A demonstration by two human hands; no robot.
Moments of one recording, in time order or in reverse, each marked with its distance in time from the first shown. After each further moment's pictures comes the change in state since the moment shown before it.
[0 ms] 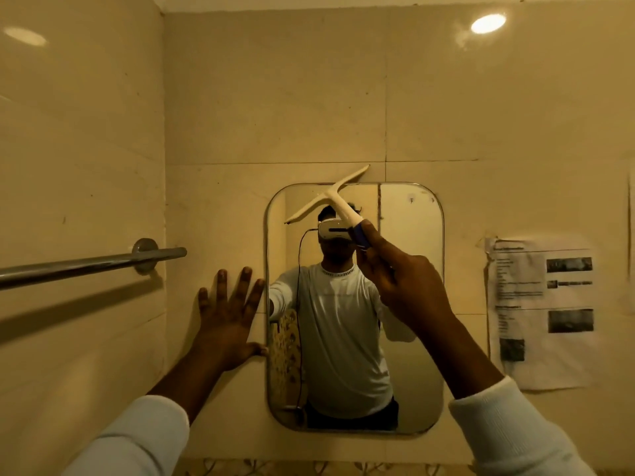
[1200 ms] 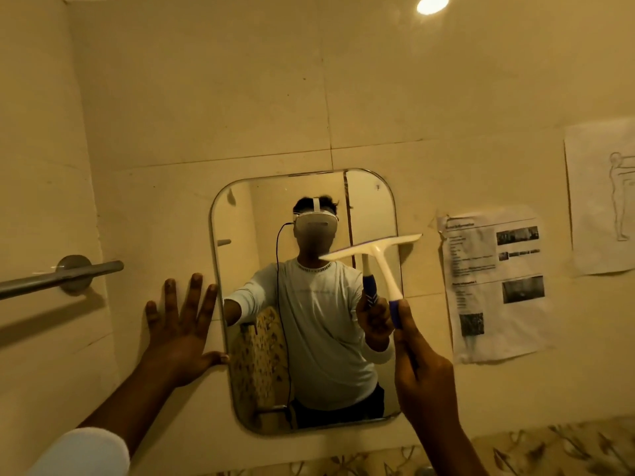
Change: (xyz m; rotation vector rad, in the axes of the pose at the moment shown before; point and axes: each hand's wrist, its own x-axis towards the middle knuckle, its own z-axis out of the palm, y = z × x) left_hand 0.004 -0.003 0.002 0.036 -0.045 0.037; right_hand -0.158 0.064 0.028 0.313 0.217 0.368
